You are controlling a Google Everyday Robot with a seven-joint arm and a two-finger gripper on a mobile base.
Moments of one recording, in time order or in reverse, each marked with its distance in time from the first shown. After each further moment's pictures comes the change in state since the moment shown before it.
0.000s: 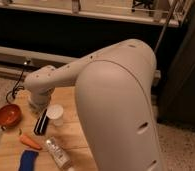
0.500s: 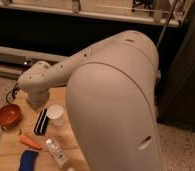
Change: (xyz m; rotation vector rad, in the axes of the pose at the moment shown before) arm 0.015 0.020 -0.028 -0.122 0.063 0.153
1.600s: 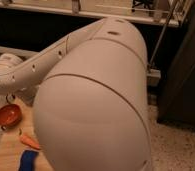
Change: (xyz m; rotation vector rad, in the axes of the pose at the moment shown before) arm -0.042 0.021 -0.079 -0.447 -0.308 0.095
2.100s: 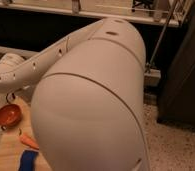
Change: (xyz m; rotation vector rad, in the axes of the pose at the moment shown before) arm -0.038 0.002 0.001 -0.012 -0.176 0.045
